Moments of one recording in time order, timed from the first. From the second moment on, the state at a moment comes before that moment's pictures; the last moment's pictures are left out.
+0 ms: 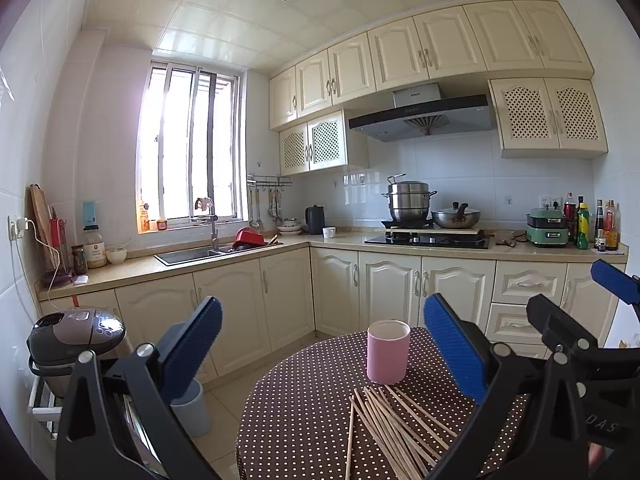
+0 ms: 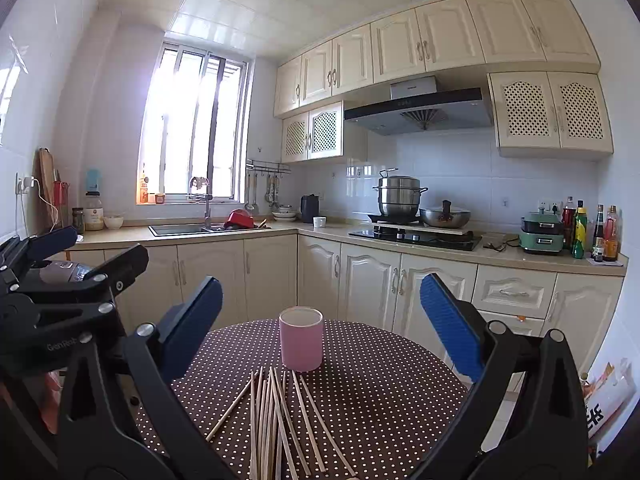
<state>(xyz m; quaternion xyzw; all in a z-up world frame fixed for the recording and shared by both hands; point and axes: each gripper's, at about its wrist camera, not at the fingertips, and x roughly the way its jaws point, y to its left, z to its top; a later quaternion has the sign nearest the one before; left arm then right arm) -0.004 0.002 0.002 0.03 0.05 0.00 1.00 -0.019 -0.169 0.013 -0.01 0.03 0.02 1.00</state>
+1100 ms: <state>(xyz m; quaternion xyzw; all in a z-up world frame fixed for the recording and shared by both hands) 0.009 0.001 -0.002 0.03 0.06 0.00 1.00 -0.009 -0.171 0.014 0.00 0.04 0.02 1.00</state>
